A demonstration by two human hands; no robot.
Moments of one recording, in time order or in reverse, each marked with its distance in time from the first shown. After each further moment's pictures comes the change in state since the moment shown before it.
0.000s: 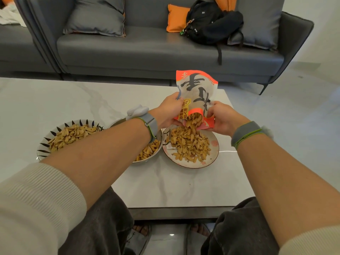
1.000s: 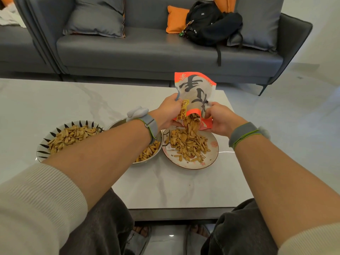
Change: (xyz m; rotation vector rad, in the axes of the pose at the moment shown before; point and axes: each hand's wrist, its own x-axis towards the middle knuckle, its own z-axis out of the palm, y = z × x) left_hand -0.003 0.002 0.001 -0.018 0.017 0.012; right_hand 0.005 0.001 0.004 0.027 -0.016 0.007
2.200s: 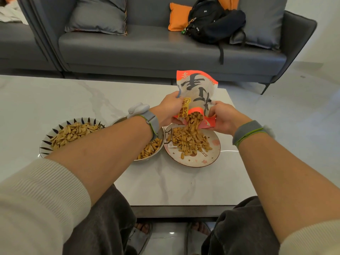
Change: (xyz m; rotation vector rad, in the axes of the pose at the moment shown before) left_hand 0.002 -0.001 -0.001 0.002 0.013 -0.027; right_hand 0.000 0.001 -0.001 0.007 0.027 0.011
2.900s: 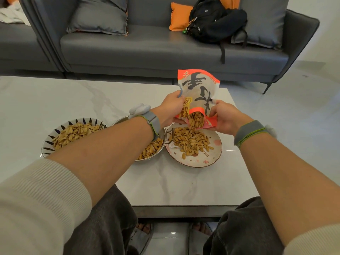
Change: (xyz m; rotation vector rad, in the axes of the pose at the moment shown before) left_hand -0.003 0.001 -0.002 0.003 0.013 0.035; right_hand 0.001 0.002 0.002 0.044 -0.025 0.008
